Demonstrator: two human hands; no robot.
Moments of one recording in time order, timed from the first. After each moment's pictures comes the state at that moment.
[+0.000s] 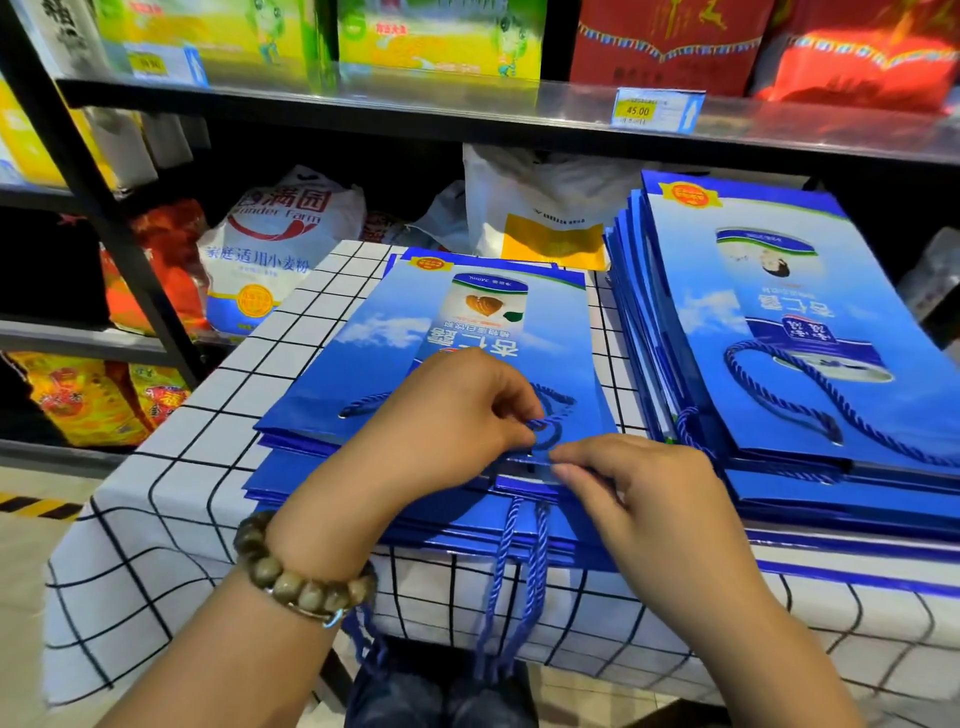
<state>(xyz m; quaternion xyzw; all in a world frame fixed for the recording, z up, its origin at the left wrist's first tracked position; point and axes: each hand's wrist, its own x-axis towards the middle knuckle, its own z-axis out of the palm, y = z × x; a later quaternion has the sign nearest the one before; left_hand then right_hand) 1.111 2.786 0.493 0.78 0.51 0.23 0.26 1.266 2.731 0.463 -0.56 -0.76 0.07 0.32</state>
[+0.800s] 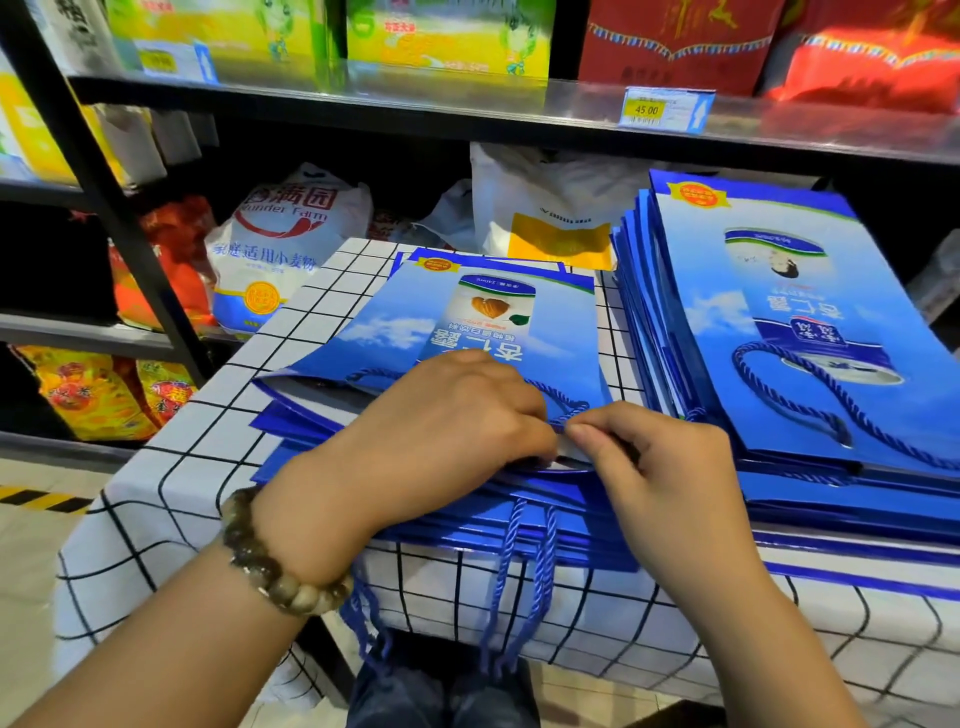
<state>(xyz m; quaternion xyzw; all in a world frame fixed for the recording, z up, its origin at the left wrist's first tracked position) 1.092 2.785 0.490 0.94 0.27 0.15 -0.12 1.262 2.743 0.463 -0.57 -0.70 0.10 0.42</state>
